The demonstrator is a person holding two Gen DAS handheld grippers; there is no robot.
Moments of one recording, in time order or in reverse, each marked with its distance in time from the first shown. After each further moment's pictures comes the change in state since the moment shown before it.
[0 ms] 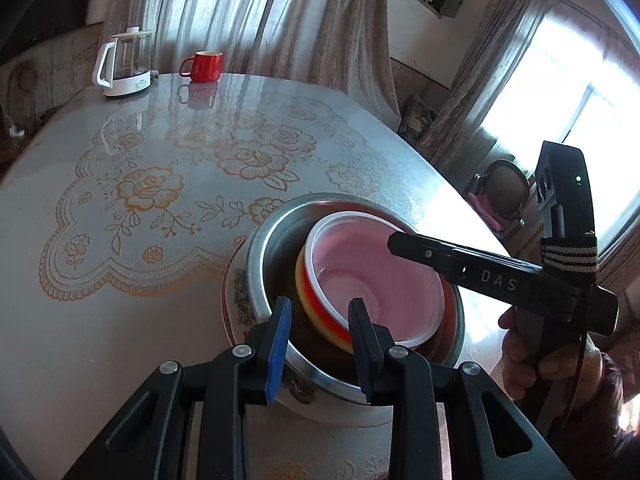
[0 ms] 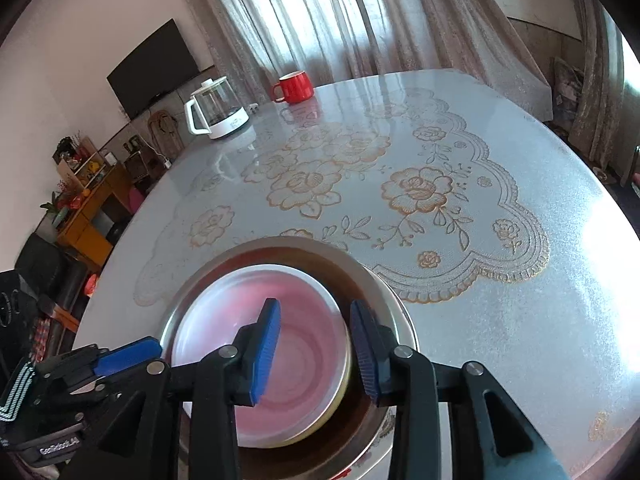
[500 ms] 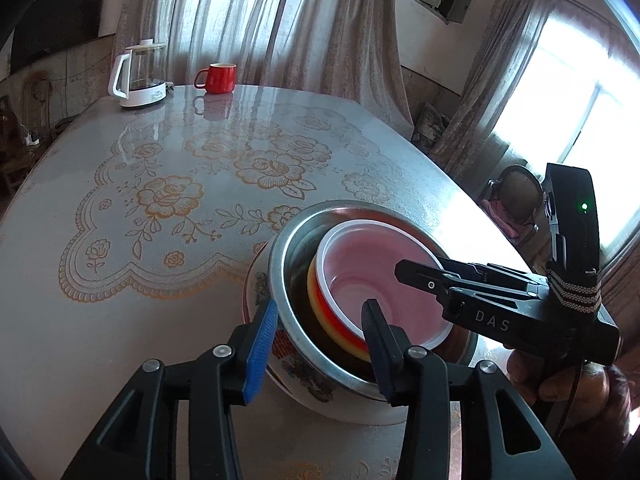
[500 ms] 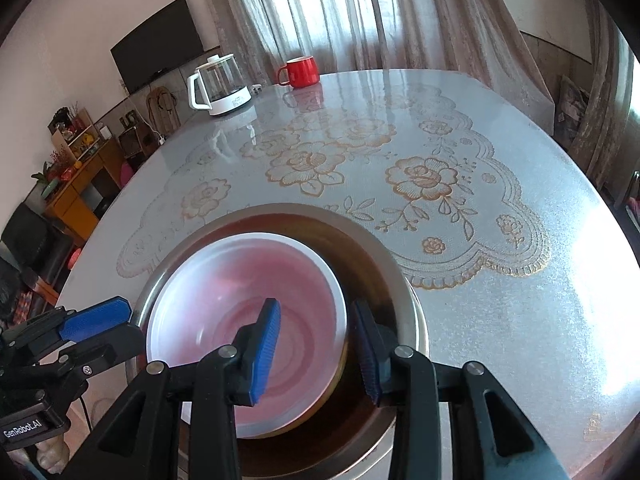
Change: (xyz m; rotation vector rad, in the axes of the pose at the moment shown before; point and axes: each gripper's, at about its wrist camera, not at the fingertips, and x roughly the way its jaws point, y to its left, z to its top) left arm -0.007 0.004 -0.006 -0.001 -0.045 0.062; right arm 0.009 0.013 -0.016 -0.089 0.023 -0.055
